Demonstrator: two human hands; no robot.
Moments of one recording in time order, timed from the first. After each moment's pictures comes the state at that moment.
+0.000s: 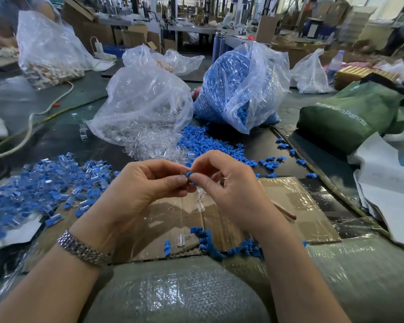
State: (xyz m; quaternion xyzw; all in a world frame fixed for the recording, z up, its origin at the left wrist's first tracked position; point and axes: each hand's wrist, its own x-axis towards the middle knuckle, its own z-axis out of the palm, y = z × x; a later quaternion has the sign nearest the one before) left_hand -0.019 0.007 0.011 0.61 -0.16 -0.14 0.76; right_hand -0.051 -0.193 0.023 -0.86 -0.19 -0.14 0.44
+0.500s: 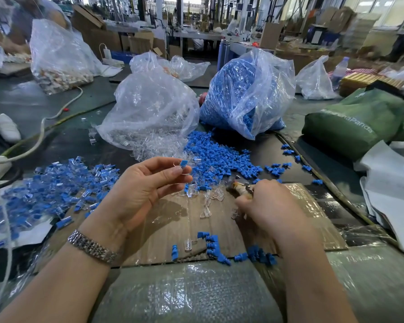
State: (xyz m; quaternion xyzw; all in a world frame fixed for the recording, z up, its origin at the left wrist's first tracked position) left_hand -0.006 0.013 0.006 0.53 -0.10 -0.12 0.83; right_hand -0.042 -0.227 0.013 -0.98 0.16 0.03 0.15
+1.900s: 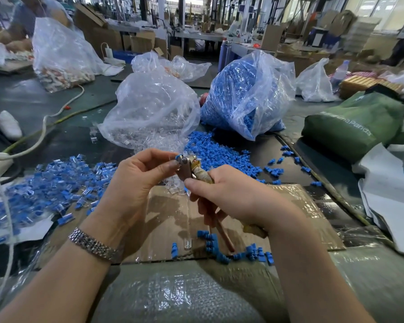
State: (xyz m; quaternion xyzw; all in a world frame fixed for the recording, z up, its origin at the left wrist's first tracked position) left_hand -0.005 0.018 0.006 0.61 -0.14 0.00 0.78; right_hand -0.048 -0.177 0.060 -0.89 -0.06 0.16 0.43
